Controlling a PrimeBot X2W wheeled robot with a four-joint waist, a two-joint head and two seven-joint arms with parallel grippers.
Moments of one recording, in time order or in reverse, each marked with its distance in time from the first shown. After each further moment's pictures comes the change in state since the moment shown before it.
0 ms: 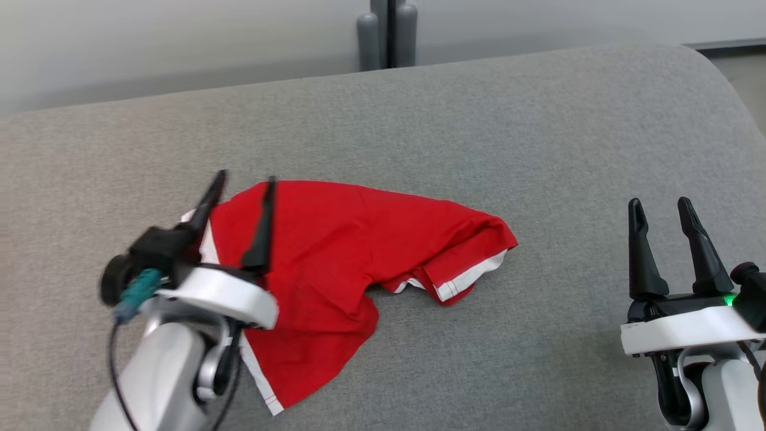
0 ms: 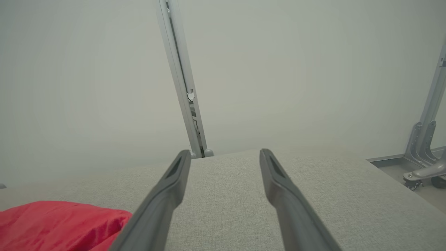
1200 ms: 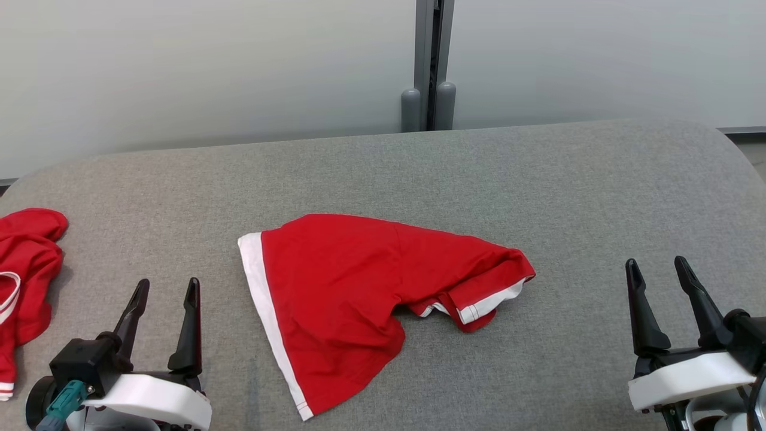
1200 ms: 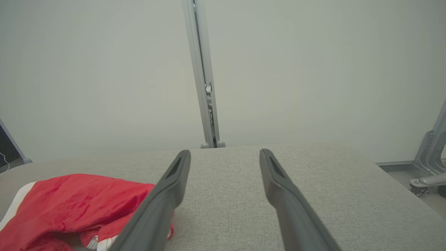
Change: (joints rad) left arm 0.381 0.164 0.137 -0.214 -0.084 0.088 0.011; right arm 0.162 -0.020 -0.016 -0.069 -0.045 0.000 0.099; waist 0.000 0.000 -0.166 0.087
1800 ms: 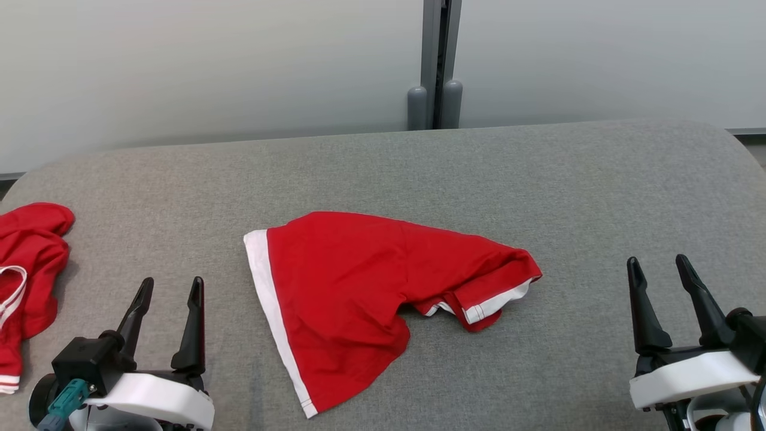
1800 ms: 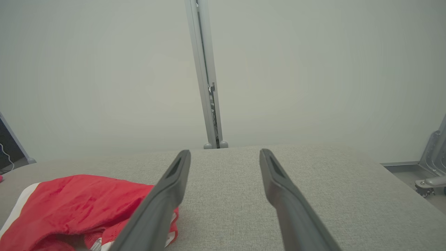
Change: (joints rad) left arm -0.002 0.003 -0.009 -0.007 -0.004 0.001 0.003; right arm -0.001 0.005 -0.002 -0.010 0.000 0.000 0.007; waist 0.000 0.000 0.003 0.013
